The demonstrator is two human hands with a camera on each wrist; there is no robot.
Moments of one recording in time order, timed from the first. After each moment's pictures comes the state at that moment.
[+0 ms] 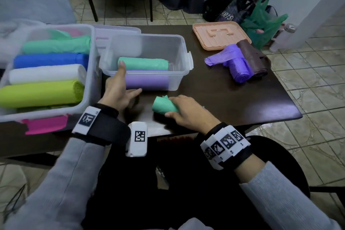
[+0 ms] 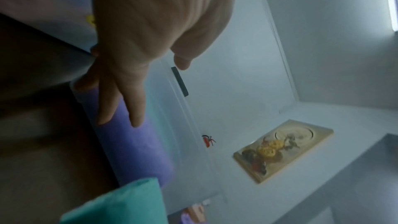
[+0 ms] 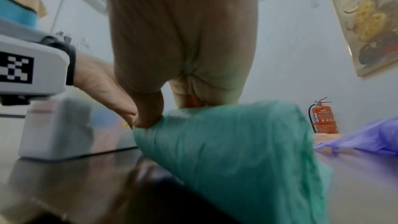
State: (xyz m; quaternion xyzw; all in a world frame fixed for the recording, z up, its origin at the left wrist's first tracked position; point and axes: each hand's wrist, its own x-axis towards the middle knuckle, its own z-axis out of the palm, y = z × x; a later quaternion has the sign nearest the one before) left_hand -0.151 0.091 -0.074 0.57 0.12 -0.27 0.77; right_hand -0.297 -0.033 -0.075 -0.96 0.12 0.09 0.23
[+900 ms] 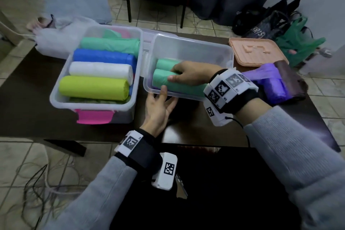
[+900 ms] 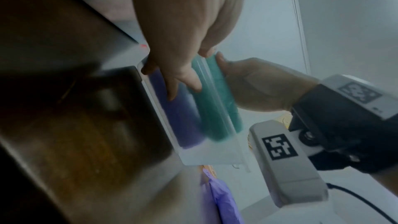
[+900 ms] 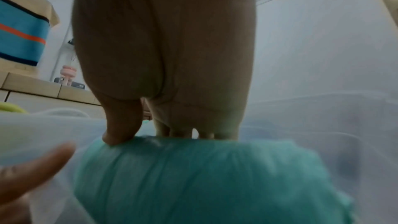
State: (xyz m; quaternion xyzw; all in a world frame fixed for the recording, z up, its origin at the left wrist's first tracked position) left_hand -0.187 0.111 -0.094 0.38 0.07 -0.24 0.89; right_hand -0.169 -0.005 0.007 -0.97 0.03 0.21 0.13
